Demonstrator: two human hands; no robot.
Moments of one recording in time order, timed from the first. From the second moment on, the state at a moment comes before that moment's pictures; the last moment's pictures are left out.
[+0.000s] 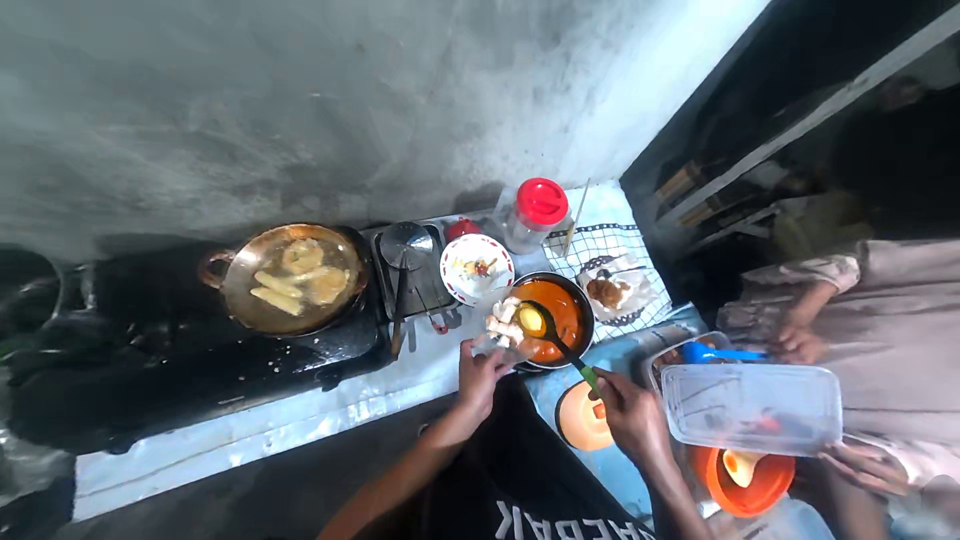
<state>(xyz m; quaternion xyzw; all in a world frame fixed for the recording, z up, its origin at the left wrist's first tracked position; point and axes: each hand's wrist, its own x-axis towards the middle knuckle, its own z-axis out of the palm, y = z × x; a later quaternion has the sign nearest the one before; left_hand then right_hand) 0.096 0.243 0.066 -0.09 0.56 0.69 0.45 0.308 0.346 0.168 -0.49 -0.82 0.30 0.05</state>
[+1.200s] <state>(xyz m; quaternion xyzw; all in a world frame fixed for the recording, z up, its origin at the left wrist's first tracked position) 0.060 0.177 0.080 -0.10 0.58 0.73 0.36 0.234 0.358 0.135 -0.46 -0.83 0.15 -0.27</state>
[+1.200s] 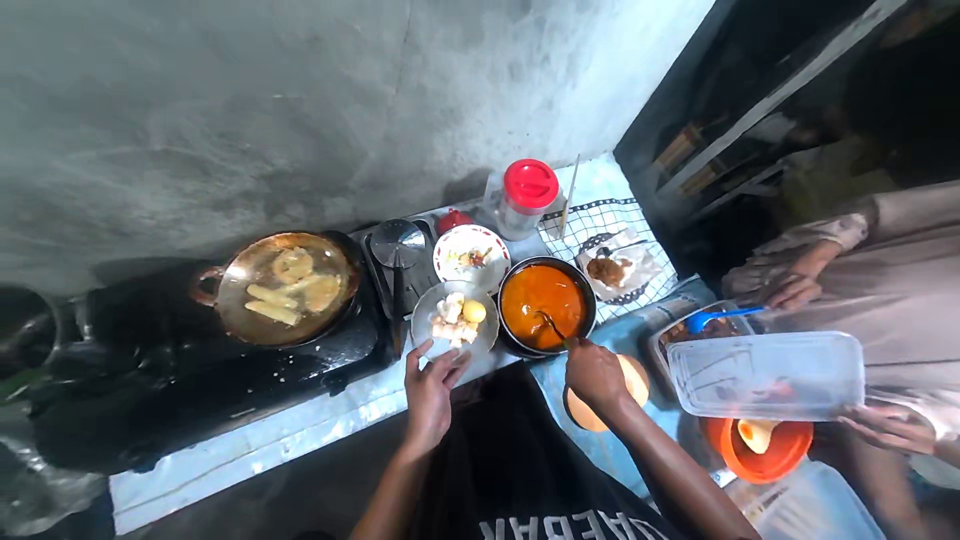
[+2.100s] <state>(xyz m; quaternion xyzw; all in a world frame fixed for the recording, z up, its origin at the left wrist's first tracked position) 0.068 0.178 0.069 -0.12 0.59 0.71 0.37 0.331 0.414 0.087 -0.49 -0.80 0.35 -0.08</state>
